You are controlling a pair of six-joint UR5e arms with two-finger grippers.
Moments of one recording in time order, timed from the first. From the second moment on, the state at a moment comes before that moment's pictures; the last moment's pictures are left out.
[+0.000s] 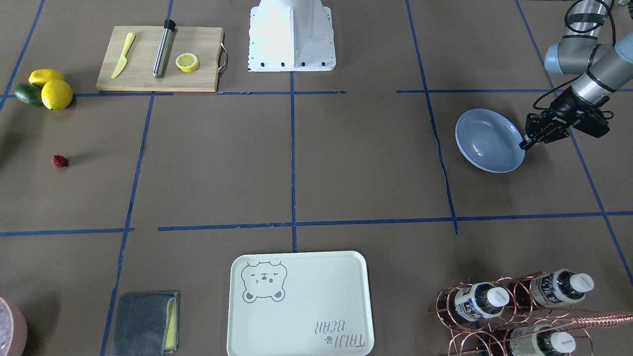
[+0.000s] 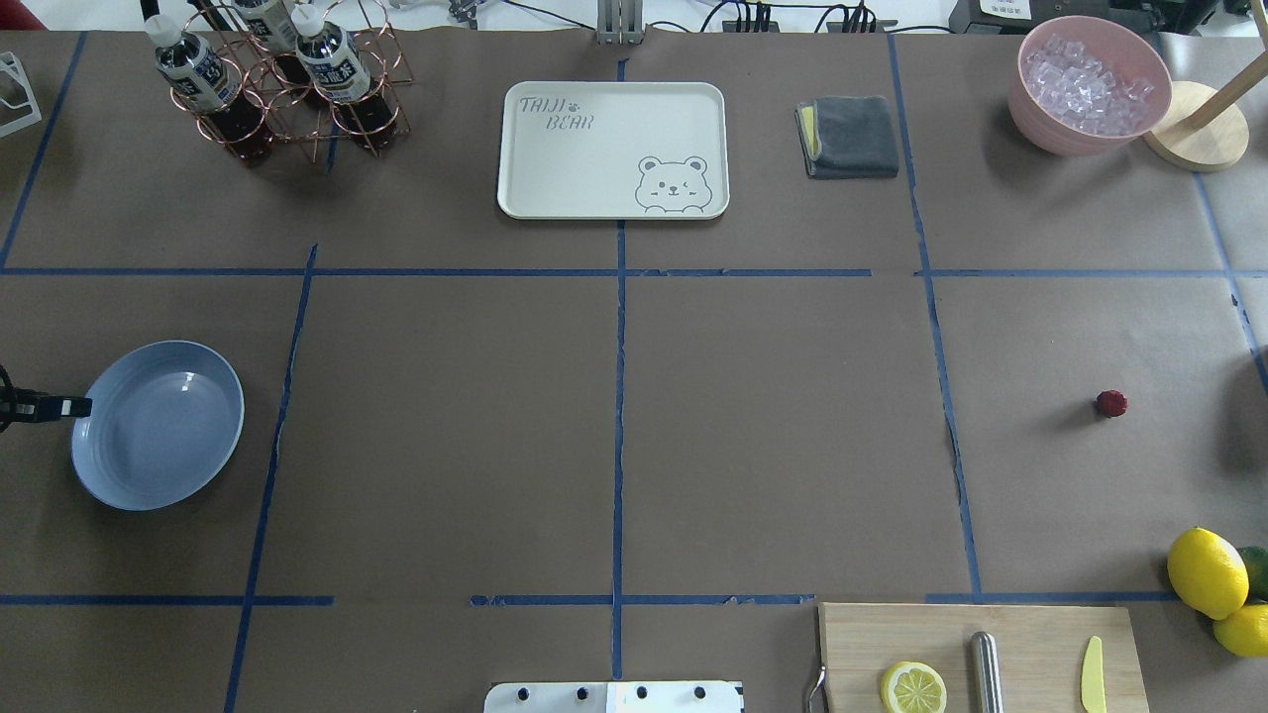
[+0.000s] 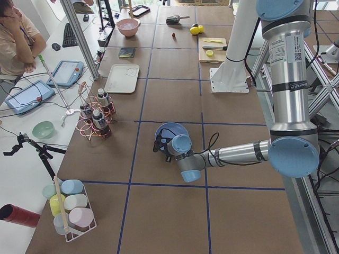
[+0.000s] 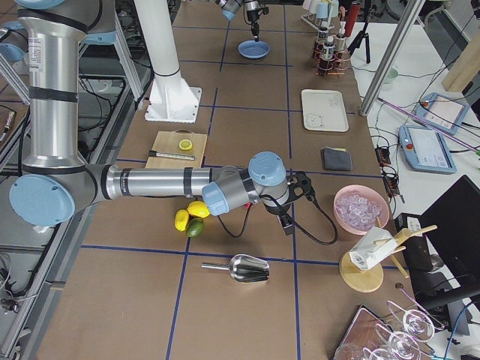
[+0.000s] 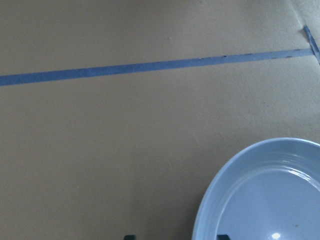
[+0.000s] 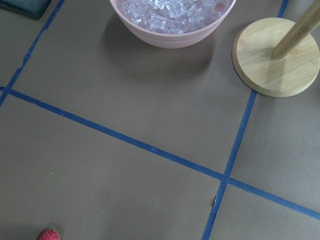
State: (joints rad) left arm -0.93 -1.41 -1.39 -3.00 -2.17 -0.95; right arm 1.51 -1.65 1.69 -1.17 2.39 -0.01
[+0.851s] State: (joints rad) left arm -0.88 -1.71 -1.73 -2.38 -2.10 -1.00; right arm 1.51 -1.65 1.69 -1.17 2.39 0.01
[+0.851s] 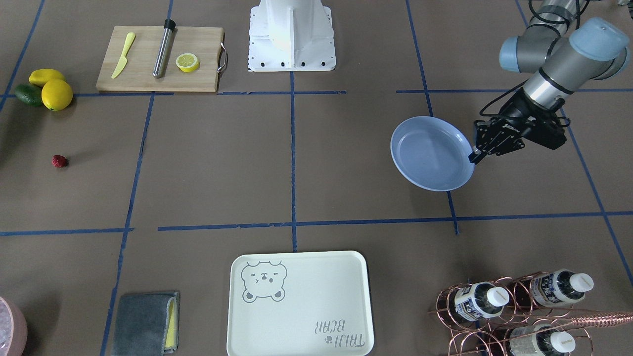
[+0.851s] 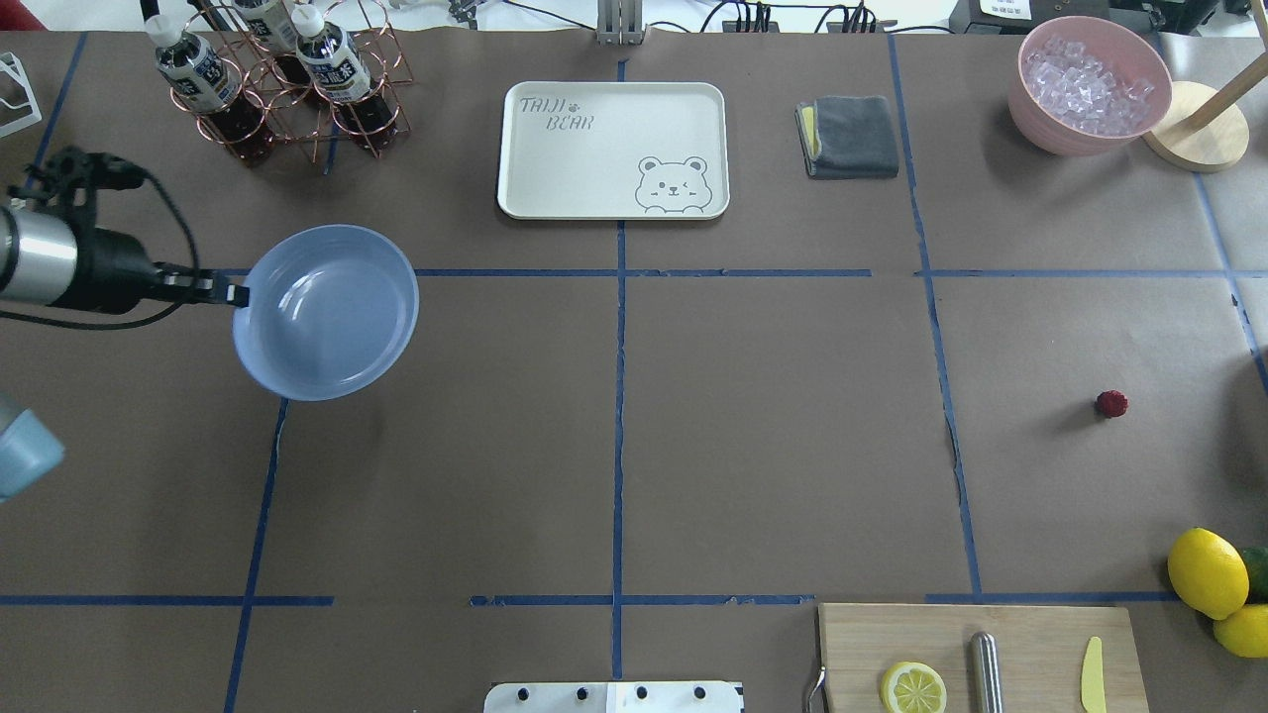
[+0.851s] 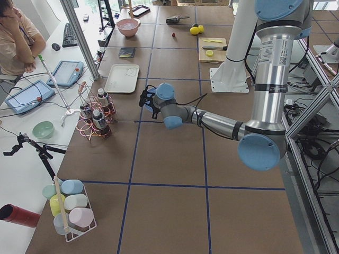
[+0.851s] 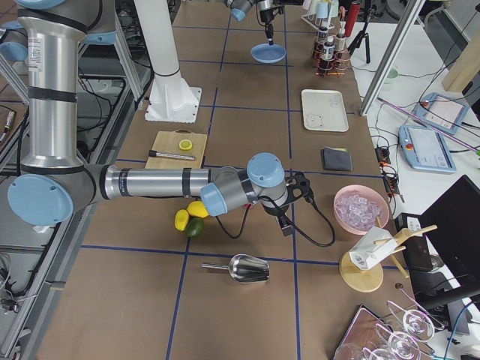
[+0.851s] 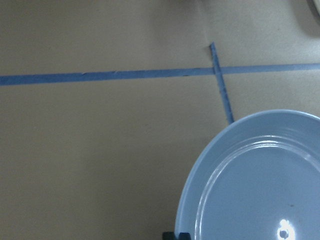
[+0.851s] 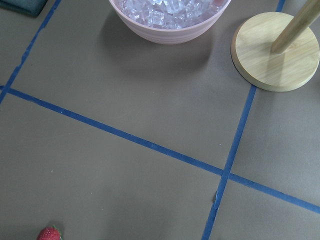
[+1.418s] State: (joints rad) left arm -0.55 -2.05 -1.66 -2.08 -1.80 -1.17; right arm 1.51 -1.65 1.69 -1.17 2.39 0.03
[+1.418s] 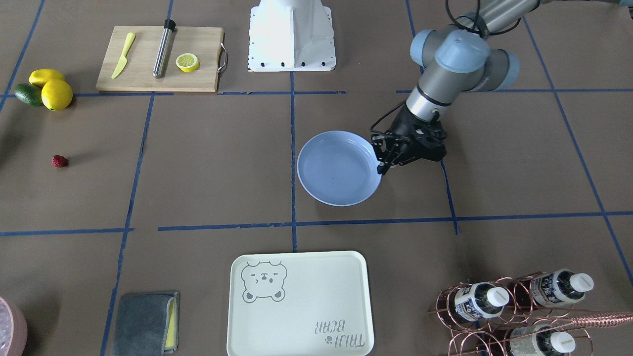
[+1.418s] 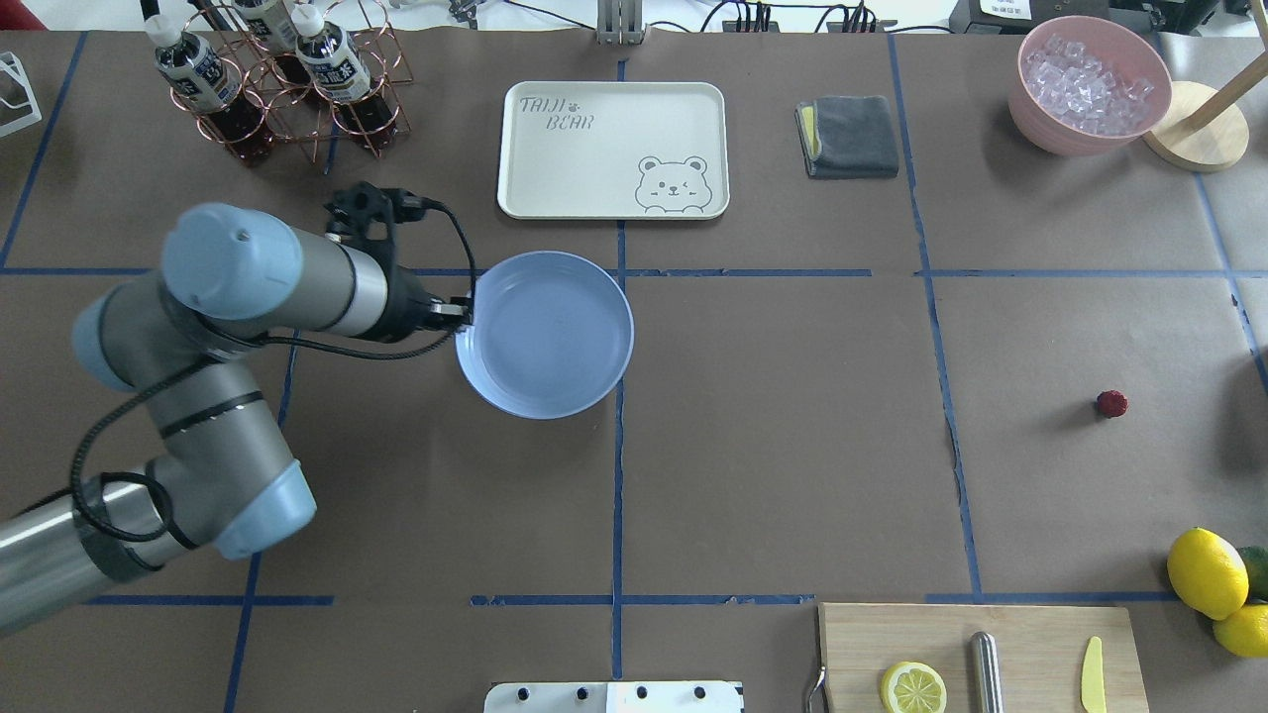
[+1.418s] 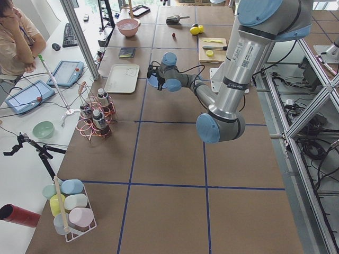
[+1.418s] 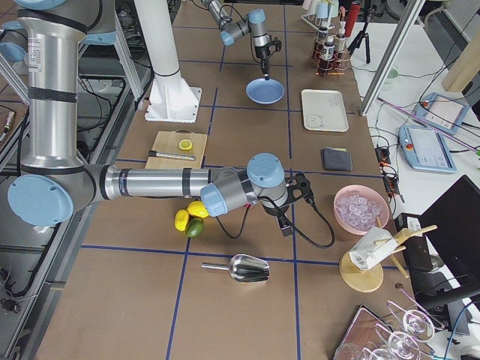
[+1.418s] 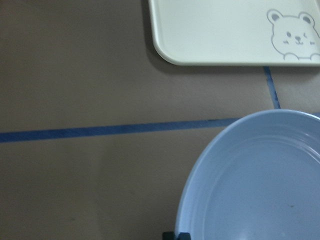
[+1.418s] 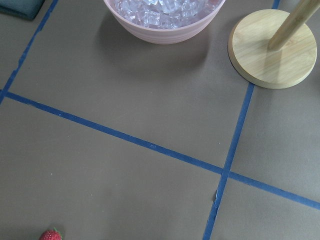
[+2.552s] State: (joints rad) left arm -0.46 -2.10 -1.61 -2.08 -1.76 -1.17; right arm 1.51 -1.65 1.69 -1.17 2.39 0.03
